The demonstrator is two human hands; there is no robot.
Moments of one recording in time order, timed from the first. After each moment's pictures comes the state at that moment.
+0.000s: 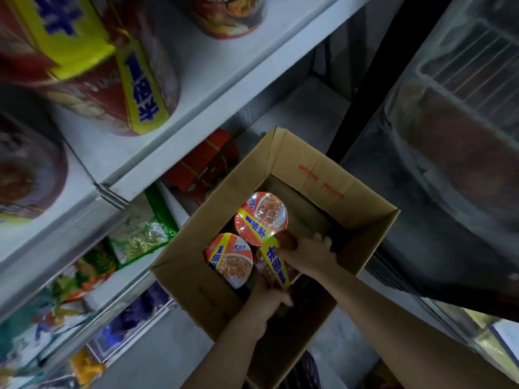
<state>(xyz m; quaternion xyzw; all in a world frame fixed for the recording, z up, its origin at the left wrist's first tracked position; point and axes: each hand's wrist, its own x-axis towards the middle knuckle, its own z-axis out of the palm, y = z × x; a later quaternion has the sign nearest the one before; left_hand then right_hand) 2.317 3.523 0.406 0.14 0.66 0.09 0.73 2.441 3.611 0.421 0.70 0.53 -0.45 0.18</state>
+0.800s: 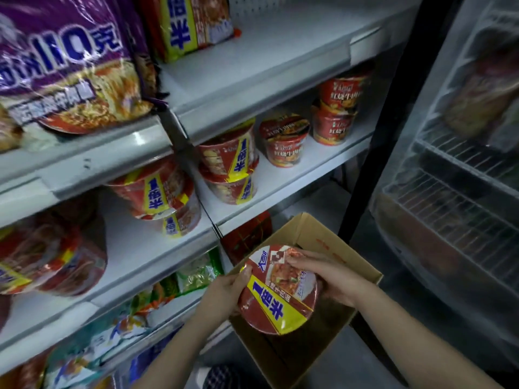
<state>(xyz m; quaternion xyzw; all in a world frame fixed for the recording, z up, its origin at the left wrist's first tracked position) 2.221 3.501 0.670 0.41 0.73 0.22 0.50 2.451 3.582 0.670 0.46 0.44 -0.76 -0.13</state>
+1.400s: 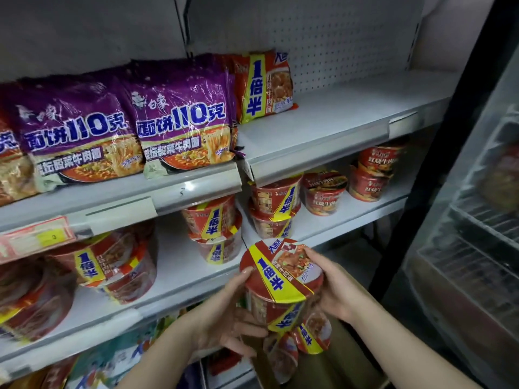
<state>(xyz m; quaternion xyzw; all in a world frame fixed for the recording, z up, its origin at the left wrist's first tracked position) 2.156 3.484 0.739 0.21 0.57 0.30 0.74 2.380 3.594 0.728 0.42 0.37 -0.79 -0.23</state>
